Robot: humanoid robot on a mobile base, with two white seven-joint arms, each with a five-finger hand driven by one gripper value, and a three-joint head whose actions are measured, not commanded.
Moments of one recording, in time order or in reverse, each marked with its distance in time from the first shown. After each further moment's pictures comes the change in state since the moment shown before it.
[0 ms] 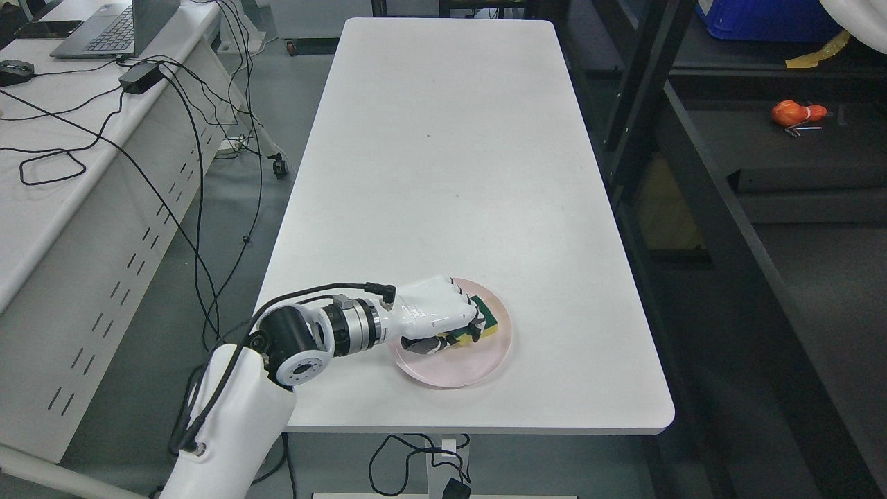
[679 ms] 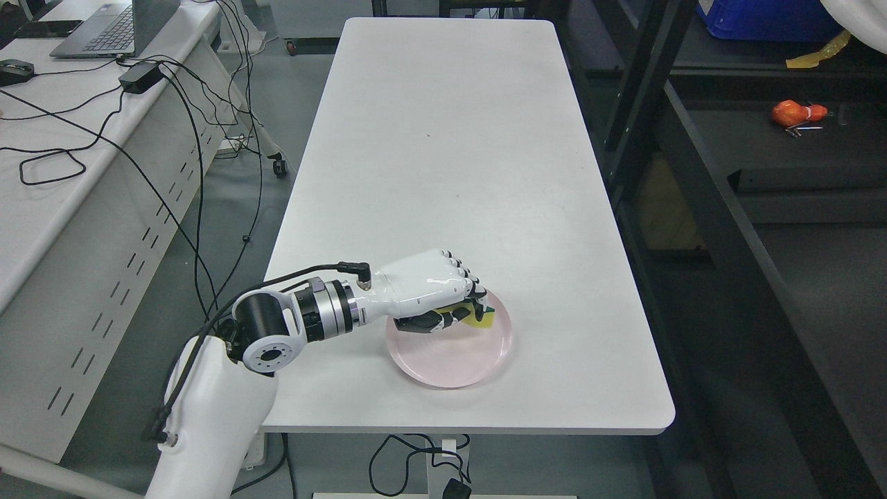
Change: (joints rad) left arm -0.023 -0.003 0.119 -0.025 0.200 -0.104 -0.003; right arm 0.000 0.000 0.000 0.000 0.000 0.000 0.000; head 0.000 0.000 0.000
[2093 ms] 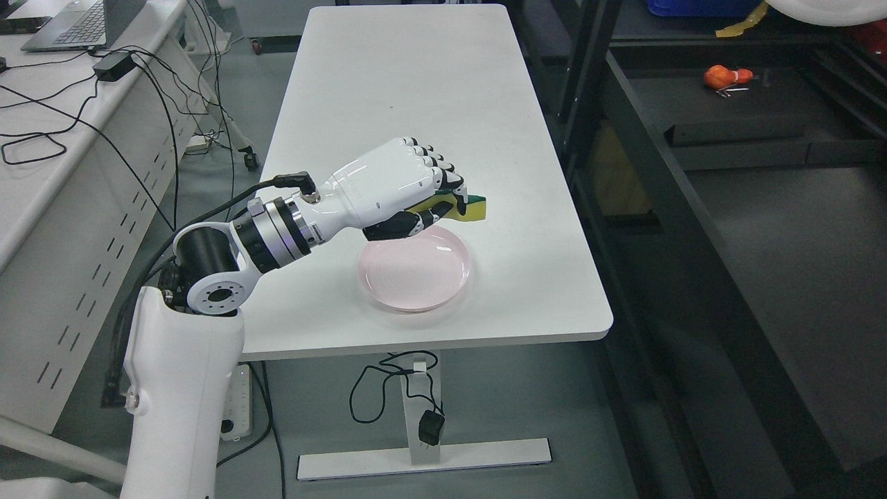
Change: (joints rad) left arm -0.115 -0.045 0.161 -0.086 0.049 -0.004 -0.005; right arm 0.000 0.000 0.000 0.000 0.000 0.000 0.000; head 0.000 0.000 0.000
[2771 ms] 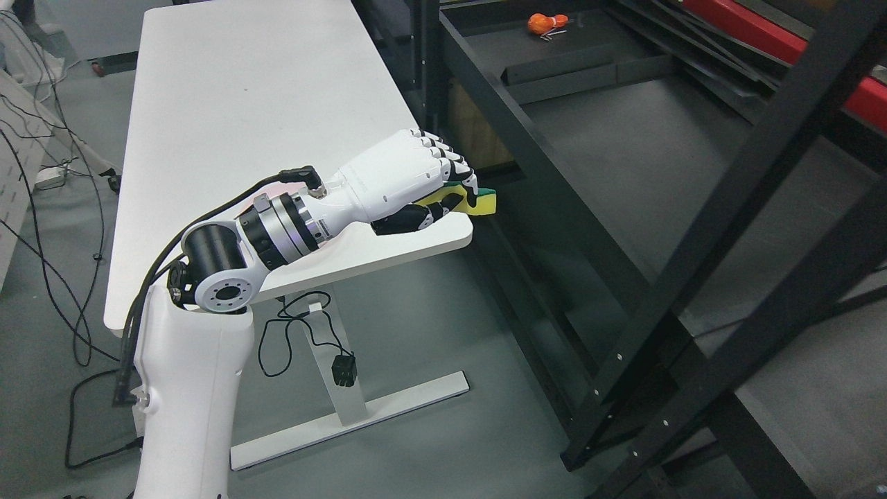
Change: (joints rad) left arm -0.007 -0.033 0.014 -0.006 0.001 0.000 -0.001; right arm 0.000 0.000 0.000 0.000 0.000 0.000 0.000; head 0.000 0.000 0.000
